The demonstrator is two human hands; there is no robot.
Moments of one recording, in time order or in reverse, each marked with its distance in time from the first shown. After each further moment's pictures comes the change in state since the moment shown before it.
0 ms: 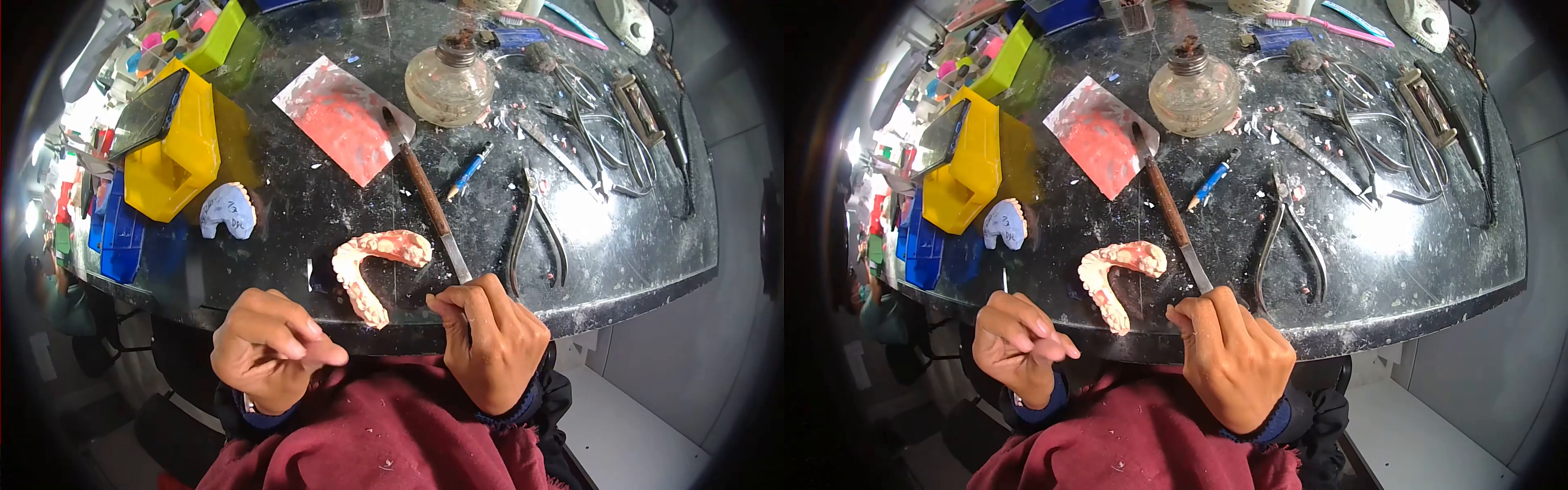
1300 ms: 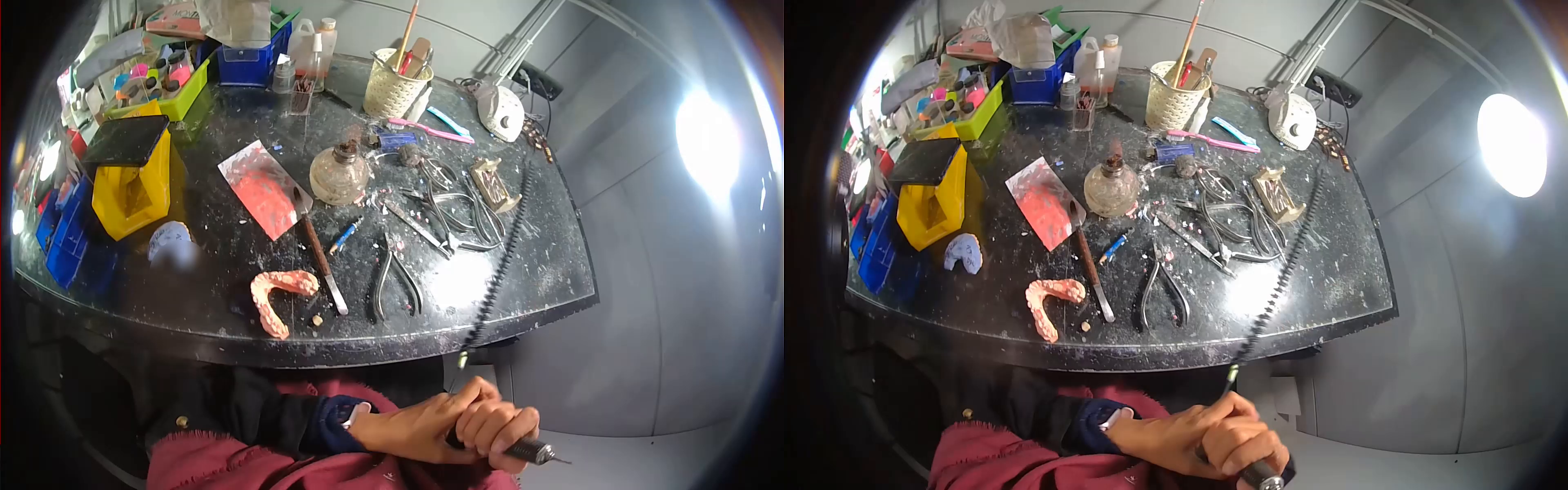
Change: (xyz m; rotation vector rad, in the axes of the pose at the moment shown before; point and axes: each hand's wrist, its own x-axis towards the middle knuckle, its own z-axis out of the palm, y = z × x) left_hand -0.069 0.033 0.165 -0.567 -1.011 -0.114; right_hand -0.077 0.045 -0.116 1.316 0.049 -0.454
